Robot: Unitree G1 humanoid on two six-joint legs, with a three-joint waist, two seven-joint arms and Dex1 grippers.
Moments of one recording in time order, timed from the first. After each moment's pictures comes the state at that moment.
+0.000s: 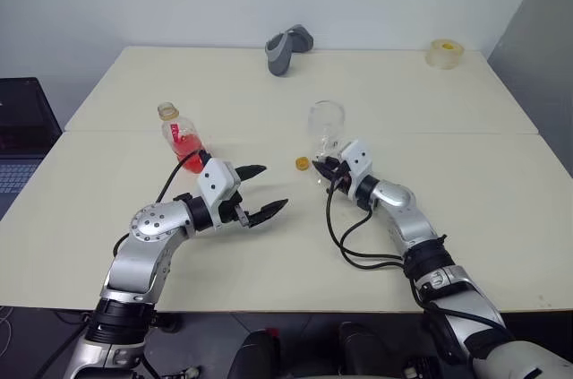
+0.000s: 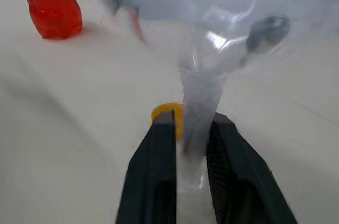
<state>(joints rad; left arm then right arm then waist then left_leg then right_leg) -0.24 0.55 -0.01 -0.12 -0.31 0.21 -0.88 -0.64 -0.13 0.14 0.64 0.07 -0.09 0.63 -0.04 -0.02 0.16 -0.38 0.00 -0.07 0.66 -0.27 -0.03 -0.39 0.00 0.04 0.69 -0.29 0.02</state>
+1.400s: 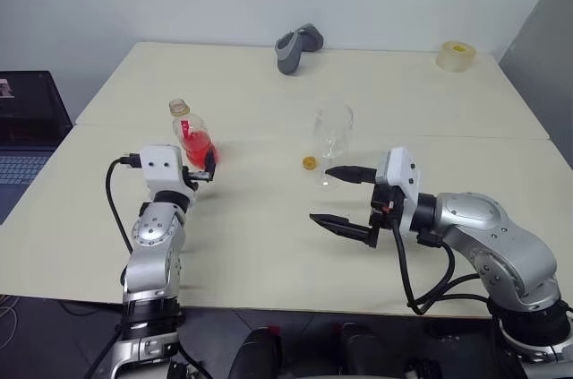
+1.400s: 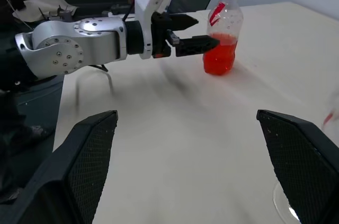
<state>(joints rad) -0.31 0.29 0.23 0.07 -0.12 0.17 -0.12 -0.35 -0.53 0.11 -0.60 0.52 0.71 0.76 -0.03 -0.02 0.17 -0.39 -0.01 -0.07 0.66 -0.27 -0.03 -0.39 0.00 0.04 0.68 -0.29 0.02</state>
